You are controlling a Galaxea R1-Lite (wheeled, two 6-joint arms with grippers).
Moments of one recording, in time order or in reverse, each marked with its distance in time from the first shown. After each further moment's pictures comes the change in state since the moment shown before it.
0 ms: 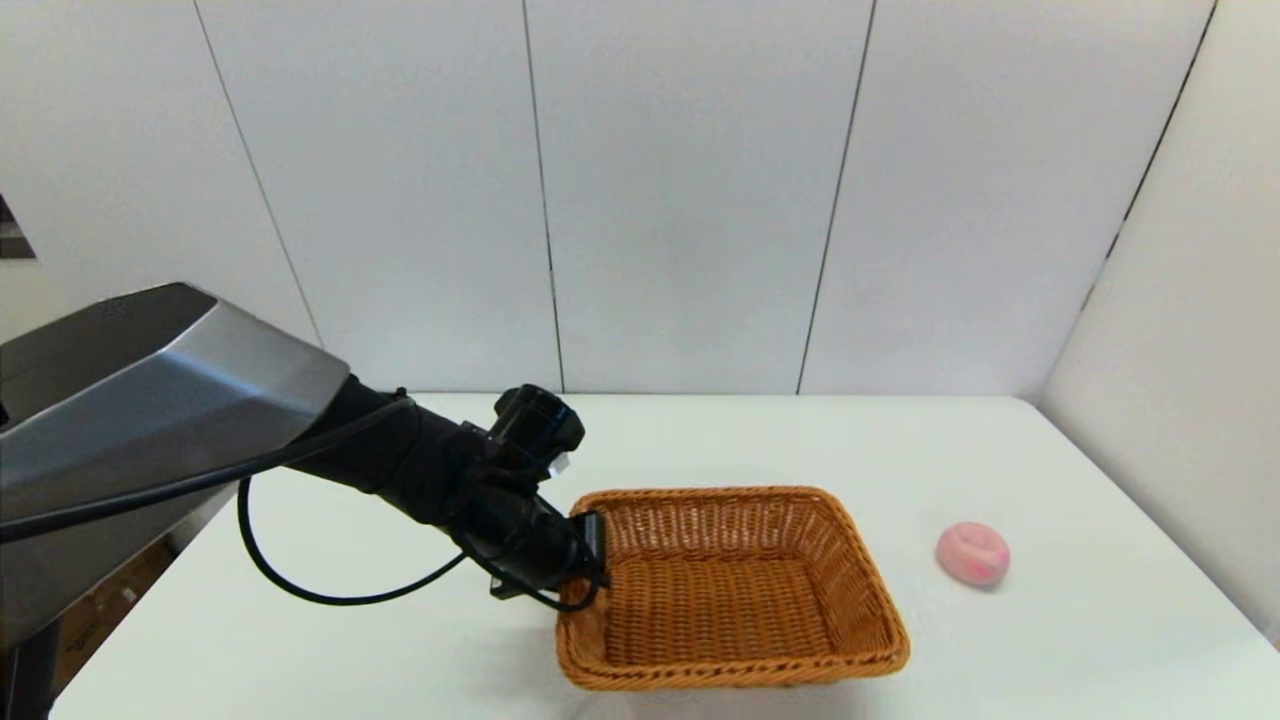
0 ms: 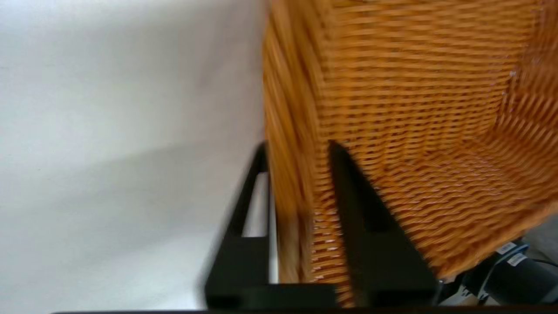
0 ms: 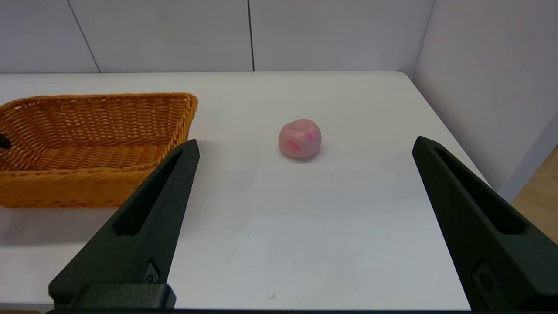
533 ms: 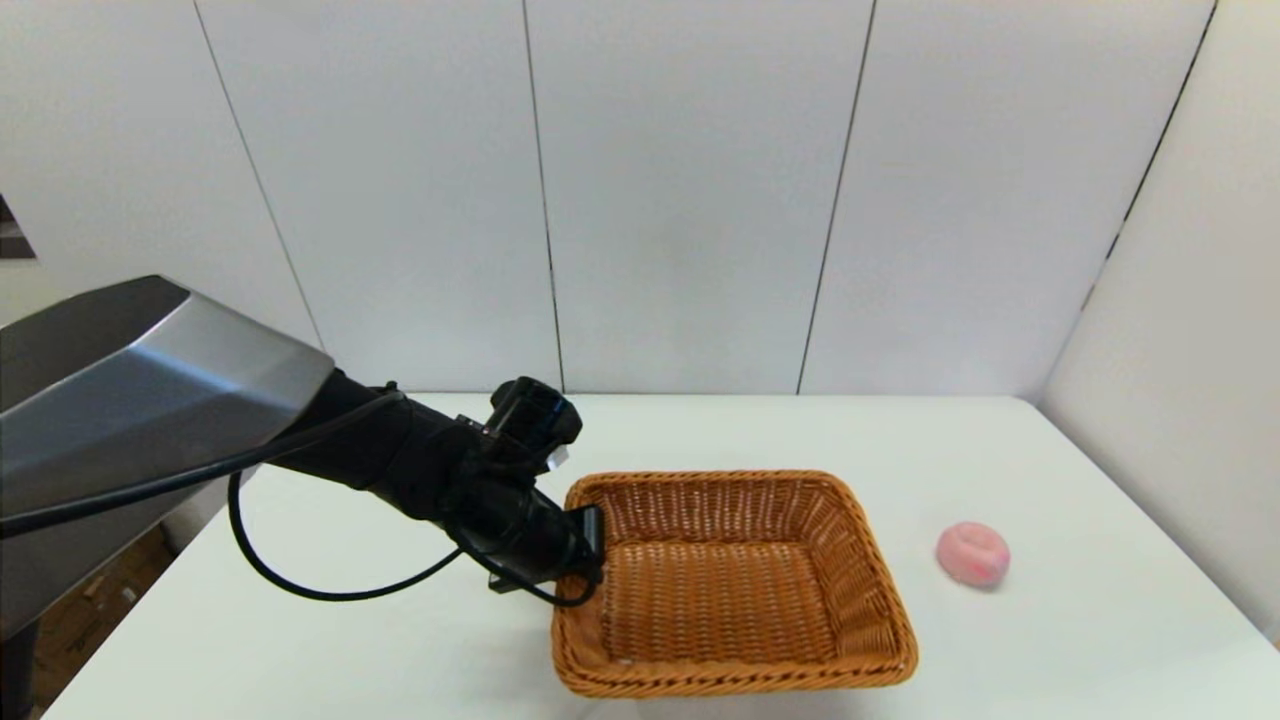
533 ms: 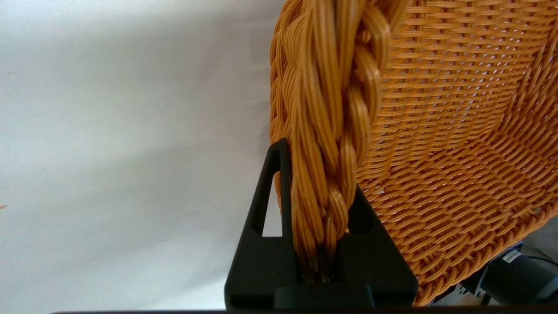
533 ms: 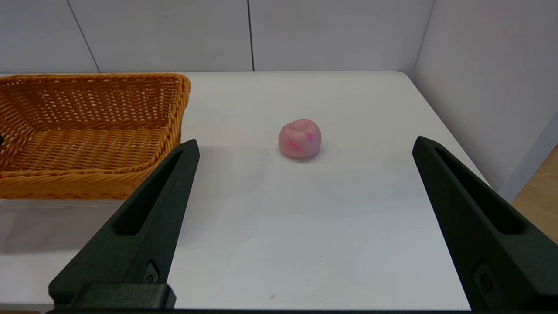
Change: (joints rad) left arm -0.001 -0.023 0.000 0.001 -0.002 0.002; right arm 0.000 0.000 0.000 0.000 -0.001 0.000
